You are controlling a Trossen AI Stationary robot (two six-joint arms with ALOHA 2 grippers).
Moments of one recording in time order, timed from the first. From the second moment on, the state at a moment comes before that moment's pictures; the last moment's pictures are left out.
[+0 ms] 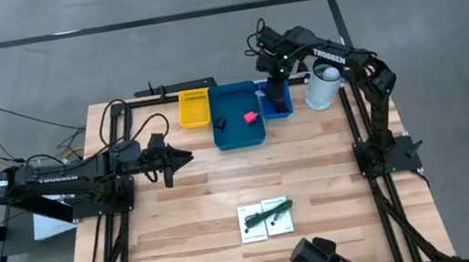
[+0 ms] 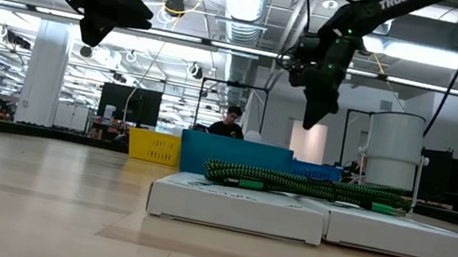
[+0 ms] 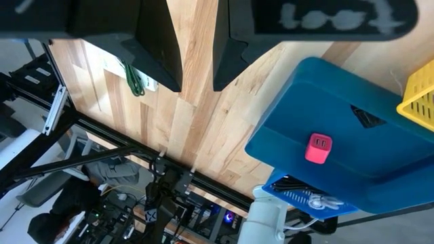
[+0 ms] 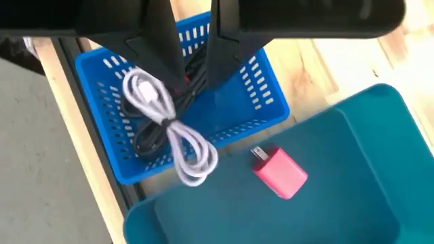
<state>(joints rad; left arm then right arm) 0.11 0.70 0.38 0.07 -0.03 -0.41 -0.76 1.94 1.73 -1.14 -0.18 -0.37</state>
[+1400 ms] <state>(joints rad) 0.11 0.70 0.38 0.06 -0.03 -0.43 0.18 1.94 1.68 -1.11 -0.06 -0.03</state>
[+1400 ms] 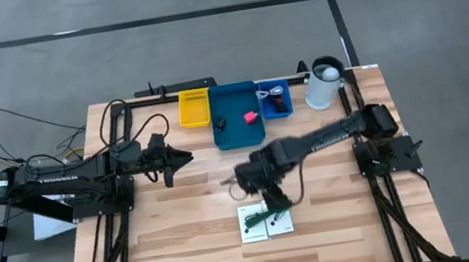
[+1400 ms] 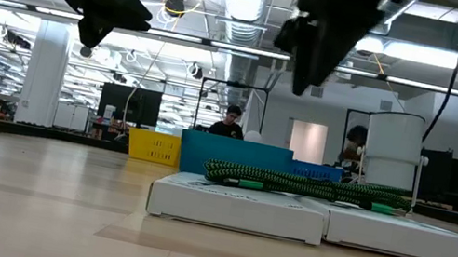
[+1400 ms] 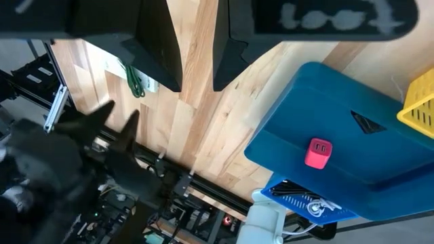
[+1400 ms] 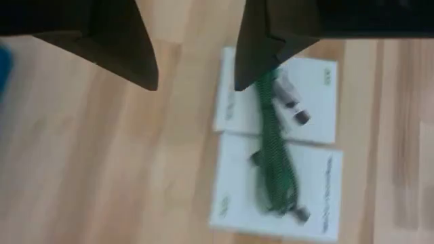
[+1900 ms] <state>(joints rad) 0.11 0.70 0.38 0.07 -0.03 -0.48 0.24 1.97 1.58 -0.97 -0.14 0.02</state>
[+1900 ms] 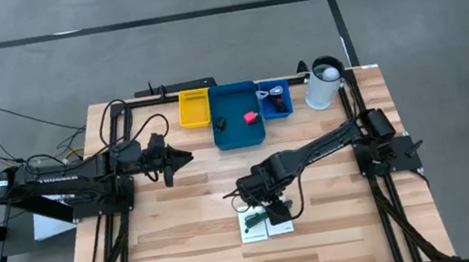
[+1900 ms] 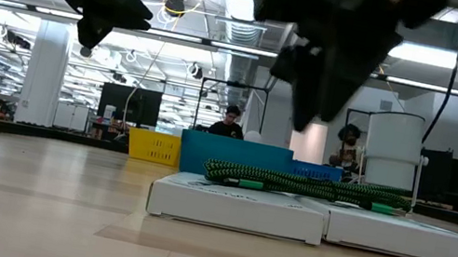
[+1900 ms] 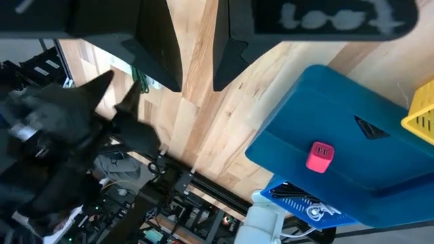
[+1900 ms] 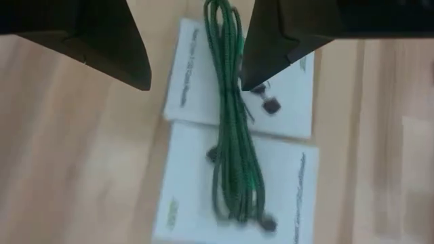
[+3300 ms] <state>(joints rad) 0.11 0.70 0.38 0.03 -0.04 -0.52 0.33 2.02 1.55 -0.87 -0.05 0.11</state>
